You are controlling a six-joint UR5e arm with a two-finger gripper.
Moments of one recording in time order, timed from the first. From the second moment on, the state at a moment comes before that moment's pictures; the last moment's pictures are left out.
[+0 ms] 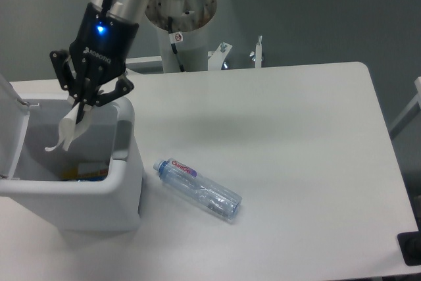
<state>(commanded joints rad) 2.21 -1.61 -1.67 -0.86 0.97 0.42</state>
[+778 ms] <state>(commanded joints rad) 2.19 -1.66 -1.66 -0.86 0.97 0.43</state>
